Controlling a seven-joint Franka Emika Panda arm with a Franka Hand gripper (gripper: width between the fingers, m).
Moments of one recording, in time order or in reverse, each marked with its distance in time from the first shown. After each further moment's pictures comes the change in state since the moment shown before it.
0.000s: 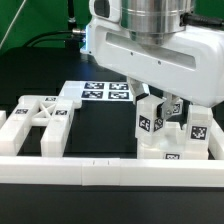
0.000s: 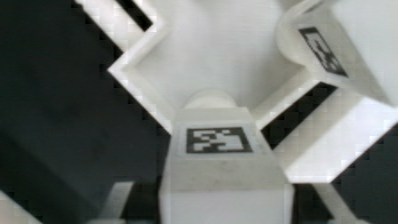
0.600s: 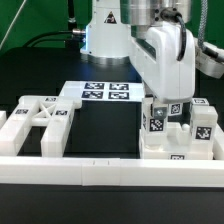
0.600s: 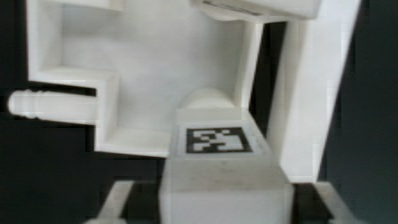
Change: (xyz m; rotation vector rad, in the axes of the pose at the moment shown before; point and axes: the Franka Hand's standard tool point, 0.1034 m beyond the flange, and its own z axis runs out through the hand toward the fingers) arm -0.008 -0.002 0.002 0.154 0.051 0.528
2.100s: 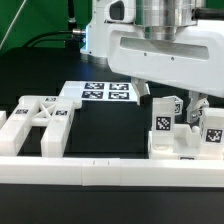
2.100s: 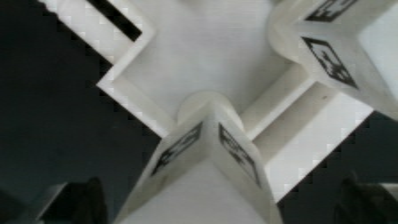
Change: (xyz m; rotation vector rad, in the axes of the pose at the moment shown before) arm -0.010 -0.001 0.002 0.001 -0.001 -0.735
